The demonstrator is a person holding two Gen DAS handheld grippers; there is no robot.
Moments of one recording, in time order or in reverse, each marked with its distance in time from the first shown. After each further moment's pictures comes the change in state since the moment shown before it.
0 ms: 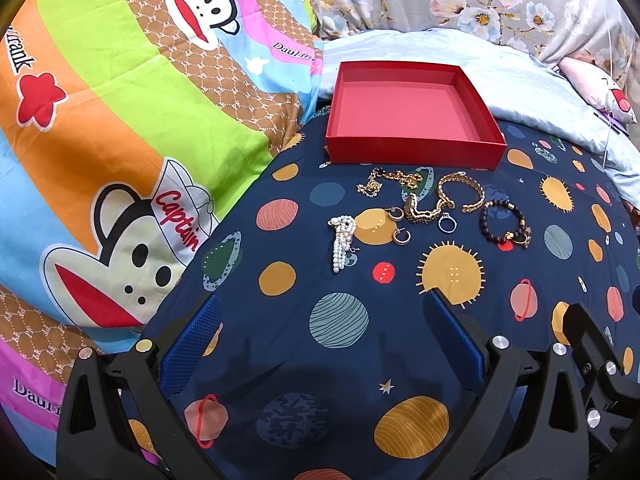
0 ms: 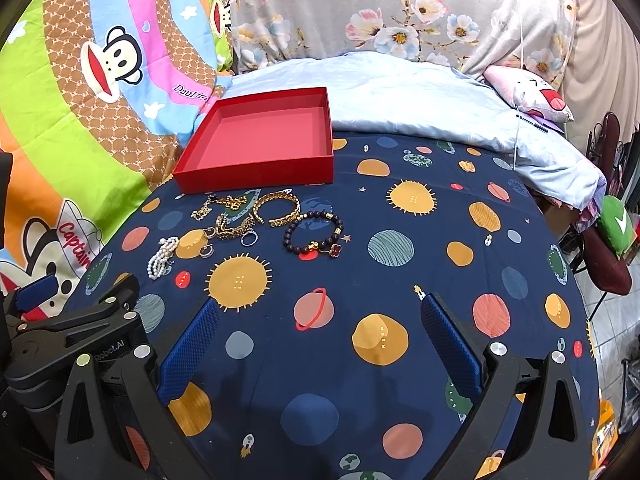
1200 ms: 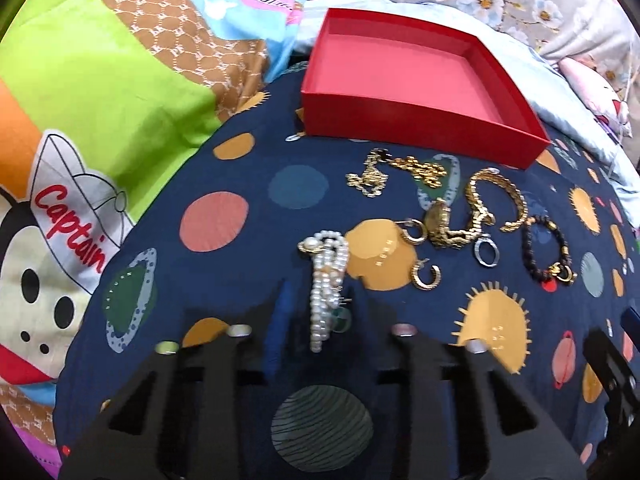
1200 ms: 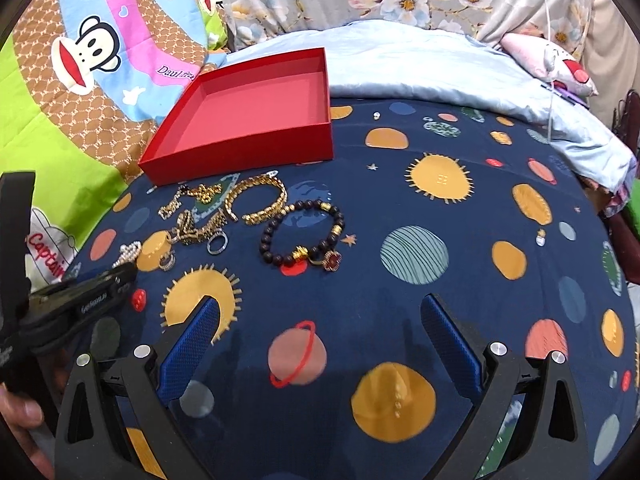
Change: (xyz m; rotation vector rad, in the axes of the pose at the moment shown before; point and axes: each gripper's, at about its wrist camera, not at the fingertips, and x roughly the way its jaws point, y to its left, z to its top) left arm 0.112 0.005 0.026 -0.042 0.114 -0.174; right arm 0.087 -0.016 0.016 0.037 0.085 0.074
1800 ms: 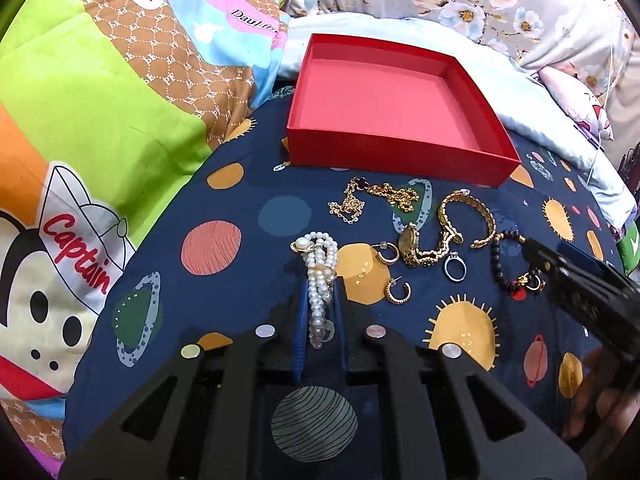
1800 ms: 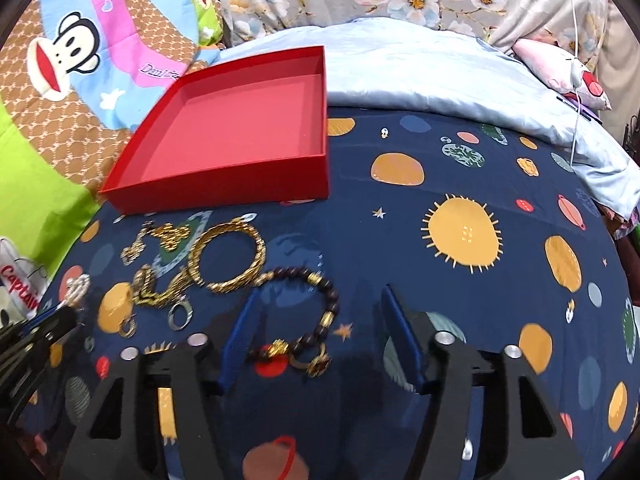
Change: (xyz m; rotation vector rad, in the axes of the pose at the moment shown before) left arm -0.022 0.000 0.010 0.023 -0.054 -0.046; right arm 0.056 -0.004 0.051 -0.029 0.017 -0.024
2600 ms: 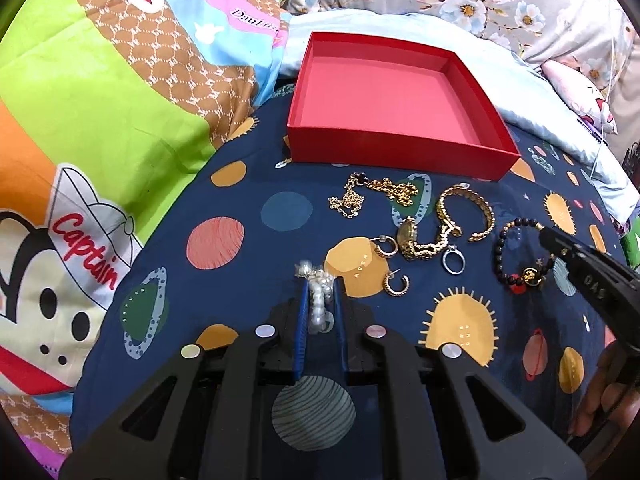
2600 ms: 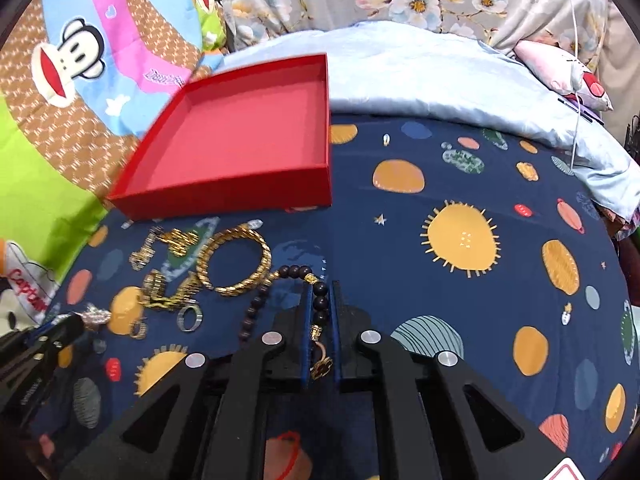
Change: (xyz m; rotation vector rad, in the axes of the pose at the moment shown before) left arm -0.008 -0.006 -0.002 0.014 0.010 0.027; right arm -0.019 -0.001 0.001 0.005 -0.026 0.028
